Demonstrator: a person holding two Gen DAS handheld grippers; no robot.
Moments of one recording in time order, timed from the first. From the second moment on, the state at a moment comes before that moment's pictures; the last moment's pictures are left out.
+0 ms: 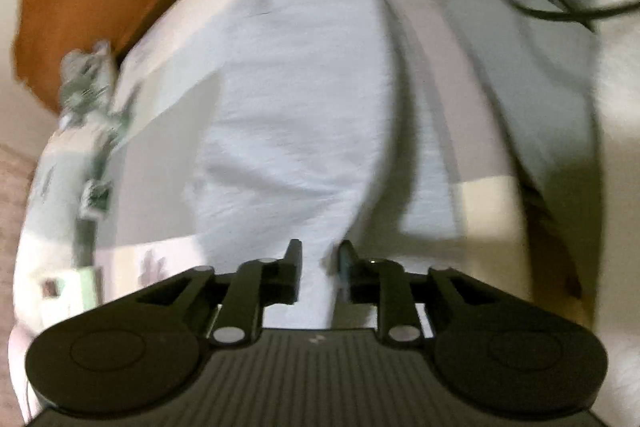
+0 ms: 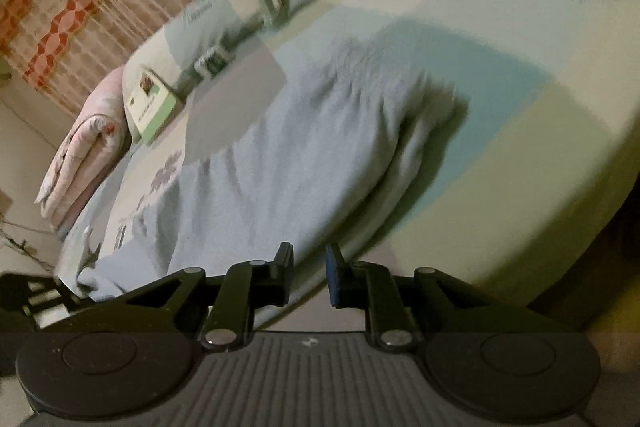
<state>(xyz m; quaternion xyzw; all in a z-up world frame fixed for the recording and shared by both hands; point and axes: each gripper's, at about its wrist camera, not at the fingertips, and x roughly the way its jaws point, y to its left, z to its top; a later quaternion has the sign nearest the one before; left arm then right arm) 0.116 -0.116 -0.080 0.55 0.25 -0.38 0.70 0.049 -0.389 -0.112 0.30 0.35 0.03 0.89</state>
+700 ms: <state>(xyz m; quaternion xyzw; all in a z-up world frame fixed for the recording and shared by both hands) 0.158 -0.170 -0.092 0.34 0.30 -0.46 0.76 0.095 -0.439 -0.131 0.34 0.29 -0.07 0.89</state>
